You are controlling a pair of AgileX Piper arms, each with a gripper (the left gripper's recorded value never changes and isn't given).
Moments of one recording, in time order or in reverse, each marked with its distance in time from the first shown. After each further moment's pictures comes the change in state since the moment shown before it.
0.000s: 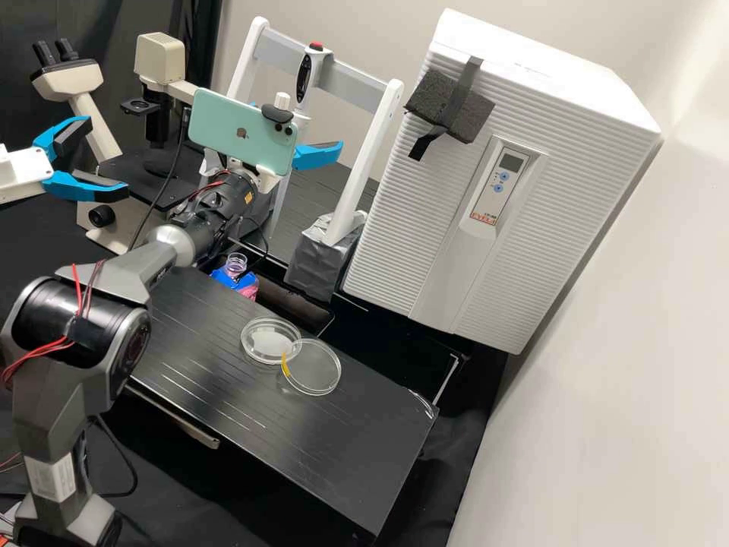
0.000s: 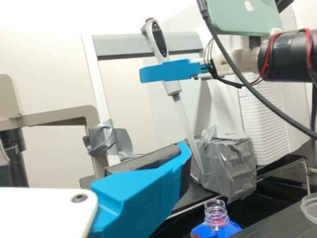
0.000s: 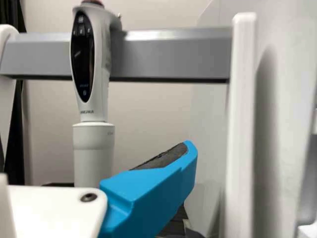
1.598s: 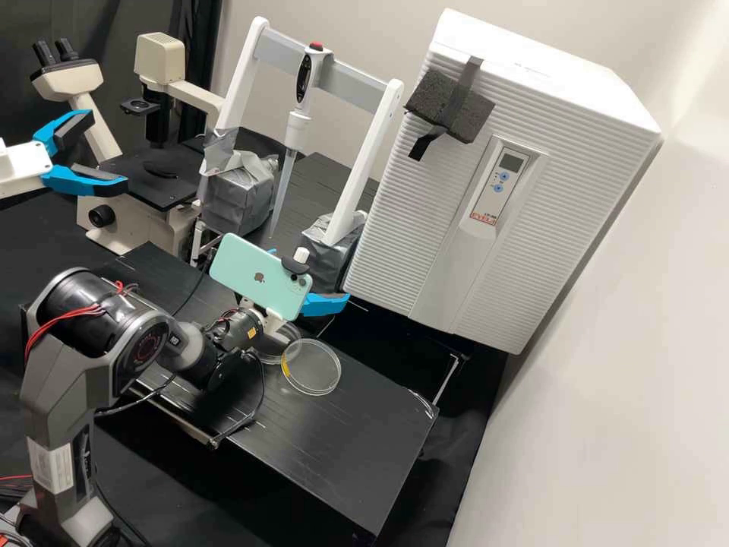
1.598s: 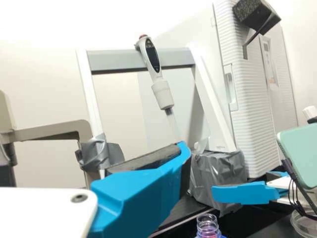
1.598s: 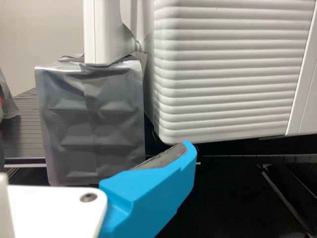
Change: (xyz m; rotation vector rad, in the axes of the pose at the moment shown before) left arm -0.001 0.012 0.006 -0.011 -0.037 0.040; right arm -0.105 -0.054 0.163 0.022 -0.272 -0.053
